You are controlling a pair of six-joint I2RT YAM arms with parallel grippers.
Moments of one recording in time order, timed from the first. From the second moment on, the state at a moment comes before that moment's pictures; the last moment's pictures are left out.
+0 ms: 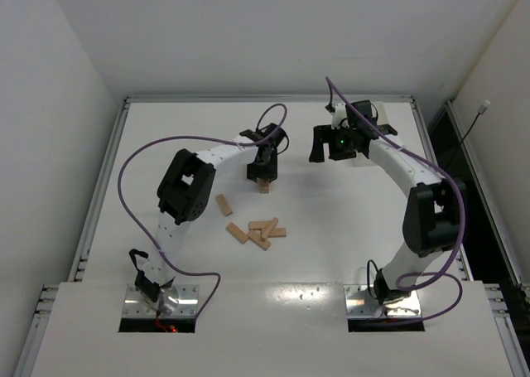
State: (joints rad) left arm -0.62 2.23 1.75 -0.72 -0.20 -0.60; right arm 0.19 1.69 1.26 -0.47 -0.33 0.06
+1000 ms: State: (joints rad) left arm -0.58 2.24 1.76 -0.72 -0.21 -0.62; right arm 0.19 1.70 1.27 -0.47 -0.33 0.06
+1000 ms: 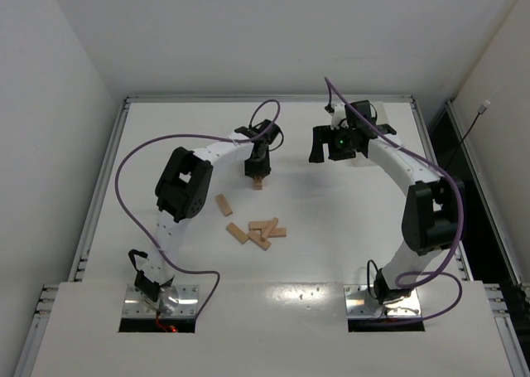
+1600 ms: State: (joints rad) left arm -0.59 2.17 1.66 -0.66 -0.20 -0.61; right arm 0.20 1.68 1.23 -0.45 -0.31 0.04
